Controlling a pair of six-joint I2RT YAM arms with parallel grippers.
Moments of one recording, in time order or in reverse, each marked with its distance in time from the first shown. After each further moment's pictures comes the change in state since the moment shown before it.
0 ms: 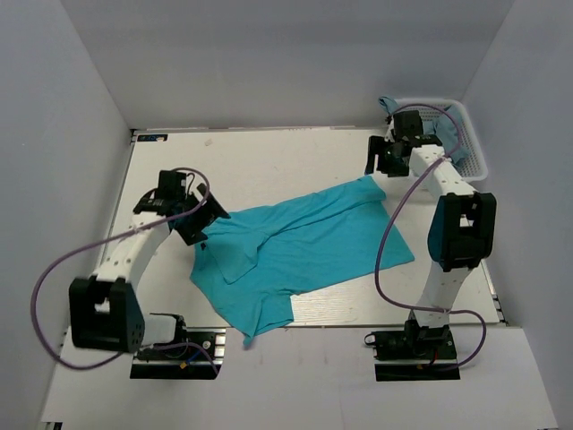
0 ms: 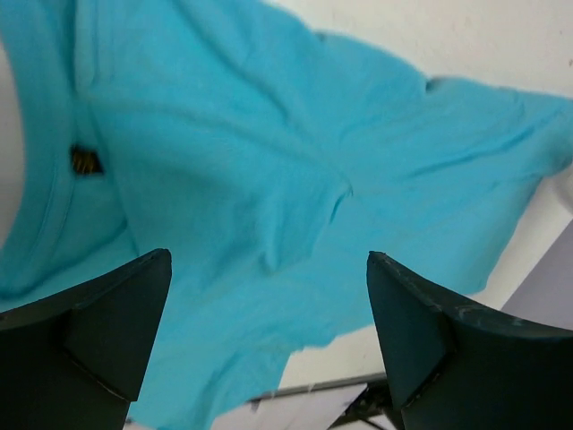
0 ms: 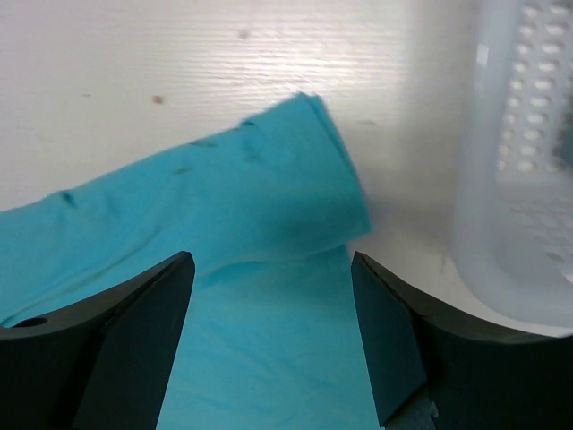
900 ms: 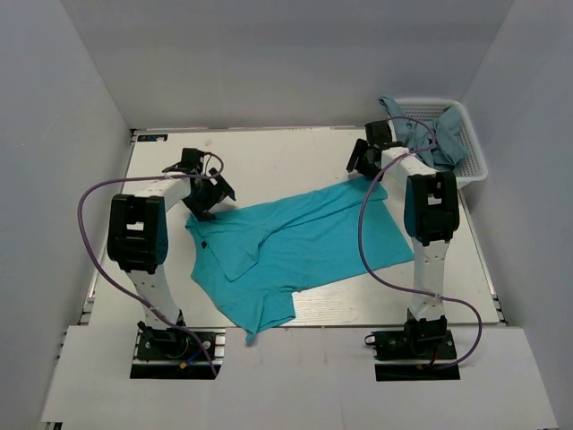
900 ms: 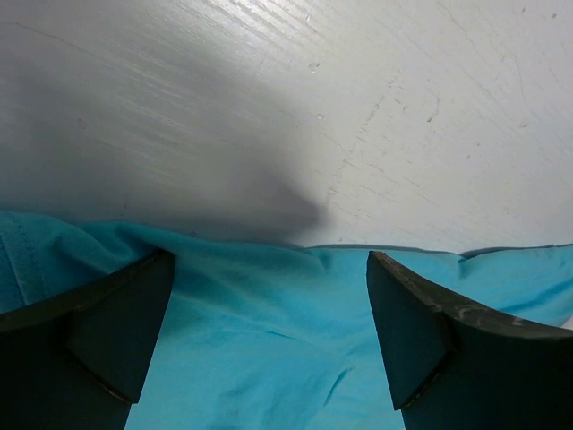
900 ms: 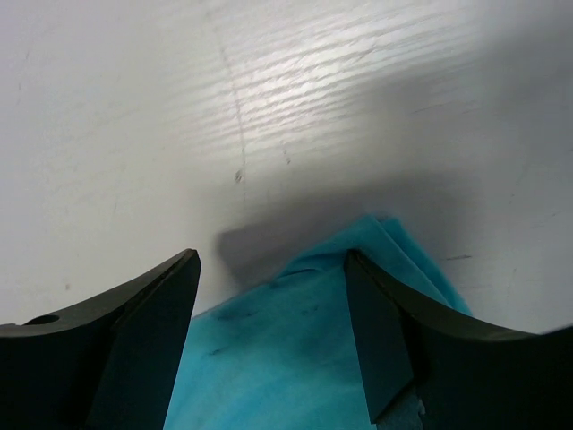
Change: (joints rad) left arm 0.012 0.643 0.341 0.169 -0.087 0.017; right arm 0.071 0.344 0.148 0.204 0.118 0.298
